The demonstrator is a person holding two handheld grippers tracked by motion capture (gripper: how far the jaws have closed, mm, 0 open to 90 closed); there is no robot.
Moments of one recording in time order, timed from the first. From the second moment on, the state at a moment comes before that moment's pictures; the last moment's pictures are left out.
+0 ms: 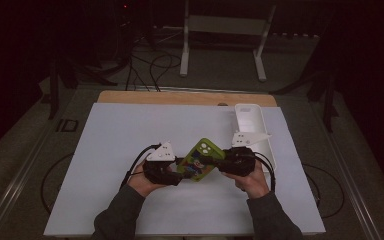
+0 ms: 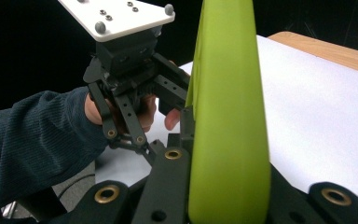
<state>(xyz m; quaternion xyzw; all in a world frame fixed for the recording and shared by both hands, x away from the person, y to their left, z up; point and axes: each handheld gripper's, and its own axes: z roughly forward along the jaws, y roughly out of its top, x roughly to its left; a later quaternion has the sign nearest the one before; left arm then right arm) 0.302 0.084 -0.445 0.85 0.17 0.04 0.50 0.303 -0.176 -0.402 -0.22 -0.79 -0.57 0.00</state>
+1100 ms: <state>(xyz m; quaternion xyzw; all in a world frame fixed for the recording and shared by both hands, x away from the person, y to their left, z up) 0.300 0.087 -0.450 0.85 0.18 0.07 0.49 0.307 -0.179 -0.404 -0.32 -0.78 -0.54 -0.06</state>
